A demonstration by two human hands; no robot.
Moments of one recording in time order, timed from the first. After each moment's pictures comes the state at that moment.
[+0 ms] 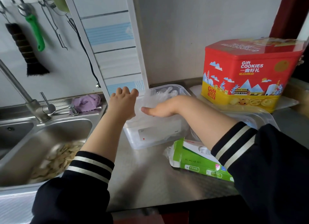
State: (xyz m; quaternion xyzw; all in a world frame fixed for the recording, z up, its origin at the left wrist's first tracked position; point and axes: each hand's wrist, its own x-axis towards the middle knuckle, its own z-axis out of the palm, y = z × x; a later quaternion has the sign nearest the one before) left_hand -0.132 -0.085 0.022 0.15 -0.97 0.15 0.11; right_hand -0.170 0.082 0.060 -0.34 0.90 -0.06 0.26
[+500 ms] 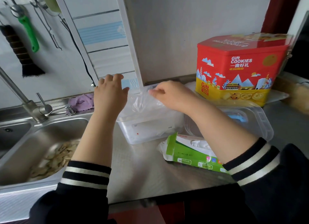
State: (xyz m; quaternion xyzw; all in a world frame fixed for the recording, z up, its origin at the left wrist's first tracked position) left_hand -0.109 -0.066 0.049 0.19 -0.93 0.00 0.32; right_hand -0.174 0.125 0.051 -0.35 0.89 -0.30 -0.01
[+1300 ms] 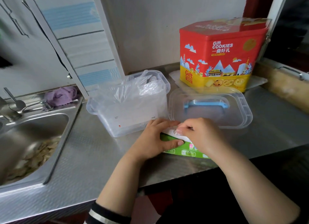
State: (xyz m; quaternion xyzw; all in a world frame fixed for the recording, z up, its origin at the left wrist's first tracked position) left_hand -0.087 0.056 -0.080 -0.10 -0.93 -0.35 0.07; right_hand -0.123 0.235 -0.056 -0.20 0.90 -0.39 0.02
